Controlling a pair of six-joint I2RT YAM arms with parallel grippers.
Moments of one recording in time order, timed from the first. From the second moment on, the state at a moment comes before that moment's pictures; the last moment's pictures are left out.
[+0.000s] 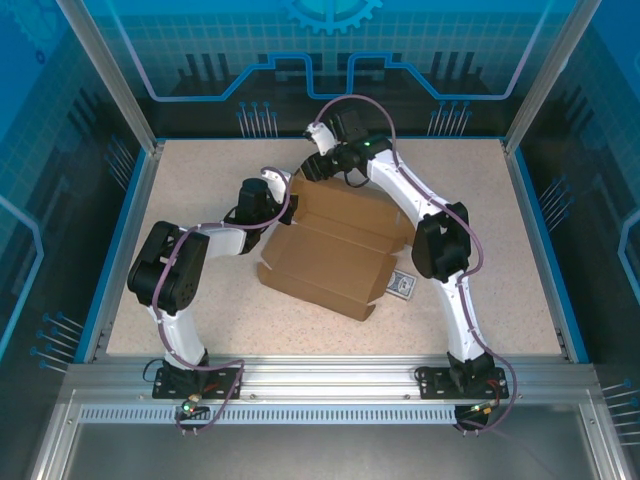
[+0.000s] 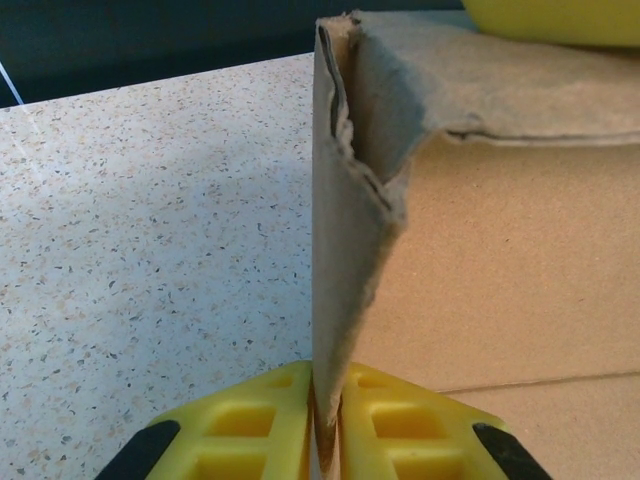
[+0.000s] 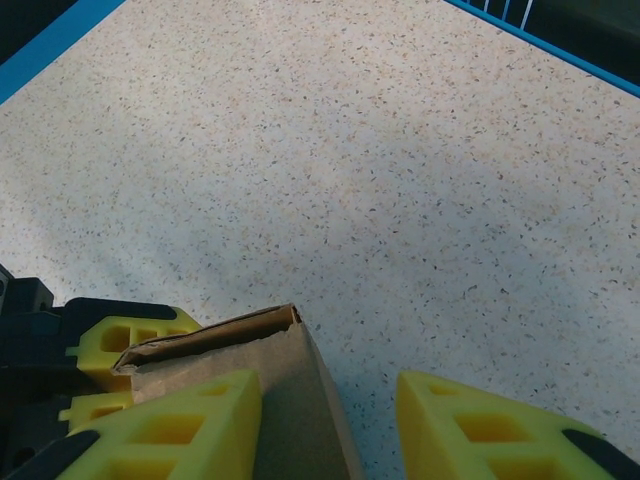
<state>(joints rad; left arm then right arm) -0.28 1.85 0.94 0.48 0.19 -0.03 0.49 2.32 2.25 -0.72 -0.36 -0.08</state>
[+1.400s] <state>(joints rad) -0.29 1.83 0.88 0.54 0.02 -0.10 0.46 1.61 1.66 -0.75 -0.03 -0.09</state>
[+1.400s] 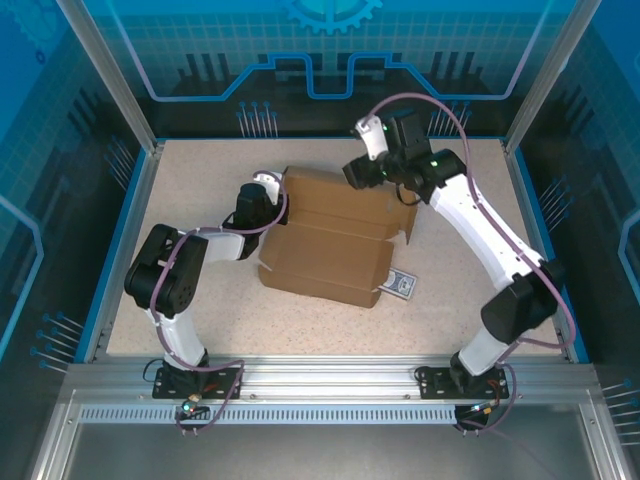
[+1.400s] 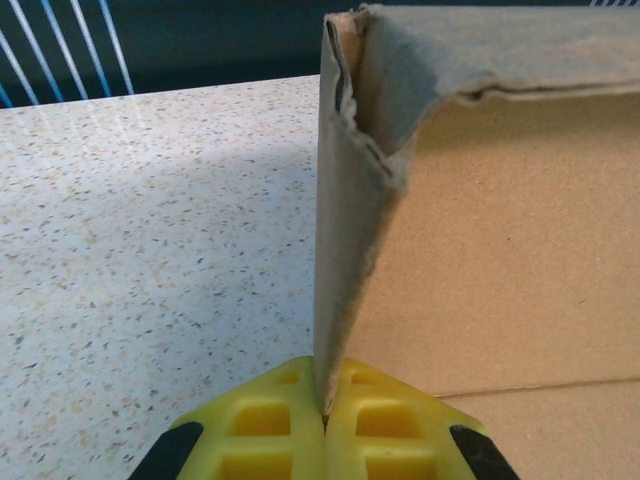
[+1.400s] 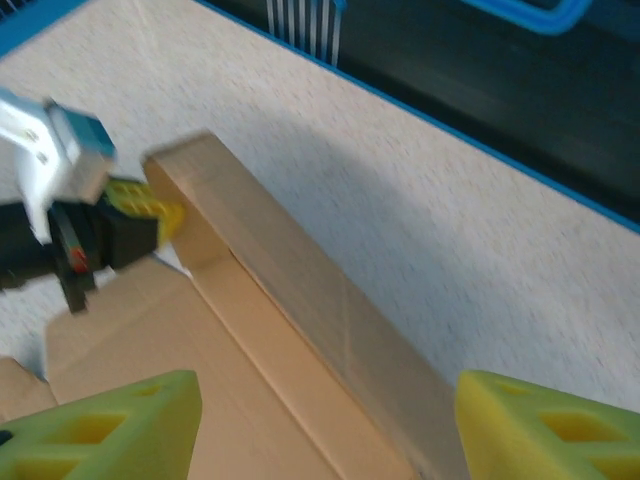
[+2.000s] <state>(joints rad) -0.29 1.83 0.88 0.54 -0.03 -0.12 0.39 1.74 1.51 -0.73 0.09 0.04</state>
